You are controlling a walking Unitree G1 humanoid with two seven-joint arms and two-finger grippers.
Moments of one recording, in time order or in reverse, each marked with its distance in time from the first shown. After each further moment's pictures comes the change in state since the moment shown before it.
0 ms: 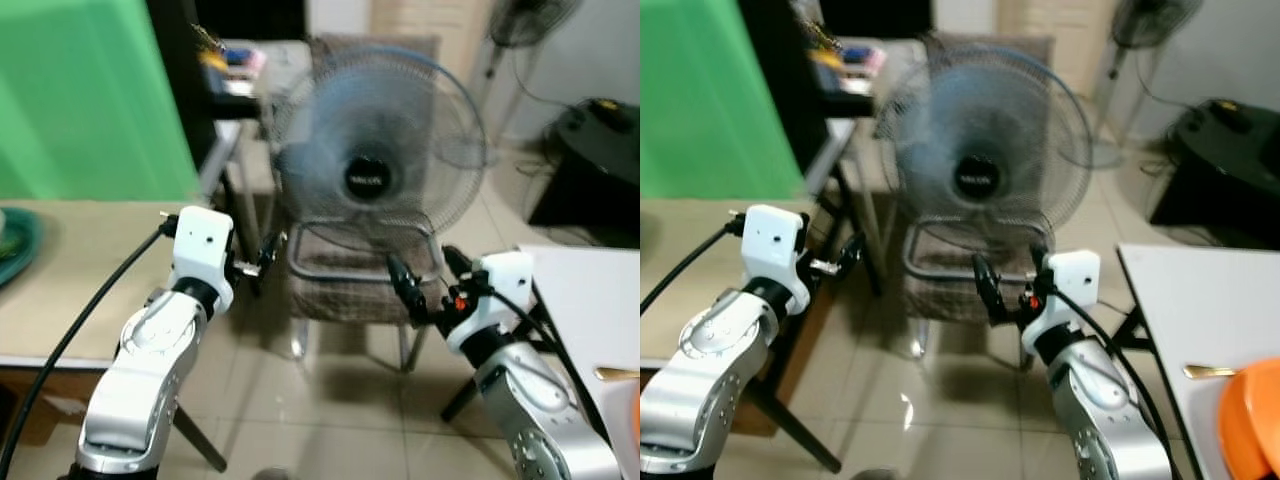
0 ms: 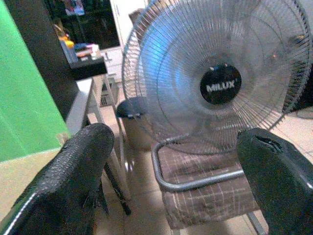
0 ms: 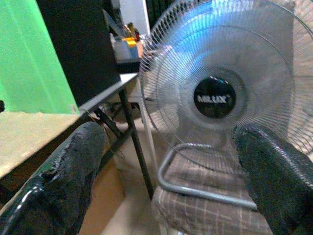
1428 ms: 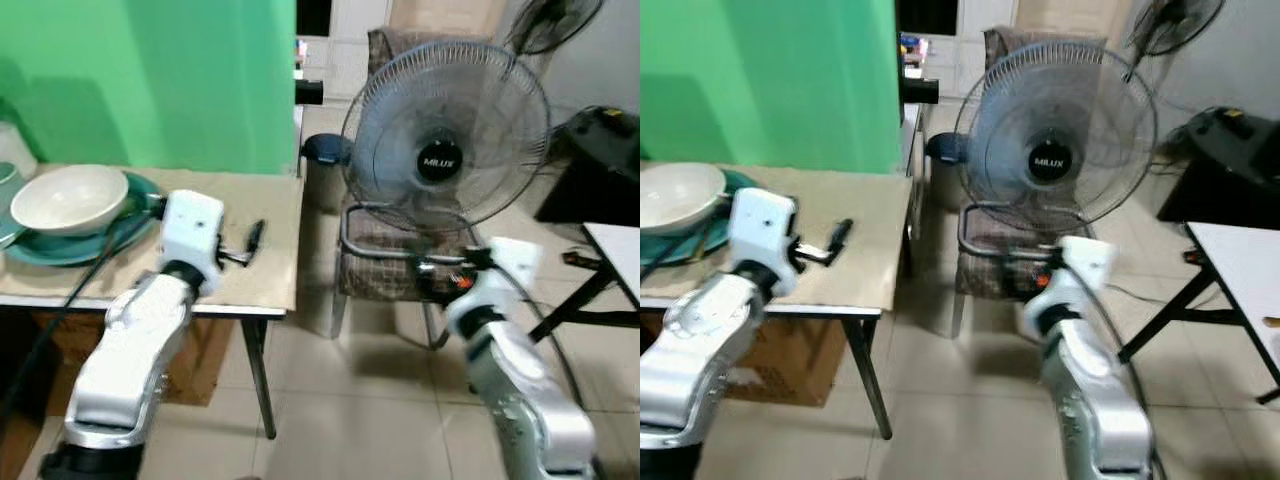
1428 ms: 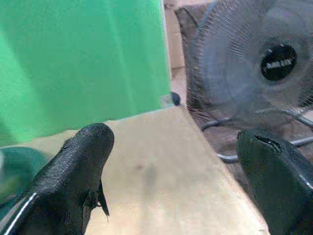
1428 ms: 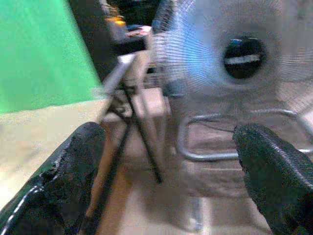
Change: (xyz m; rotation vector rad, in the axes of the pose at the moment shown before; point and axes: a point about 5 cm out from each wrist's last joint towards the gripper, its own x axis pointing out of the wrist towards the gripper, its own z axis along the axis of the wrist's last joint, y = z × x) left arm 0.008 0.021 0.004 0.064 0.000 0.027; right arm 0.025 -0.014 -0.006 0.110 0.040 -0.207
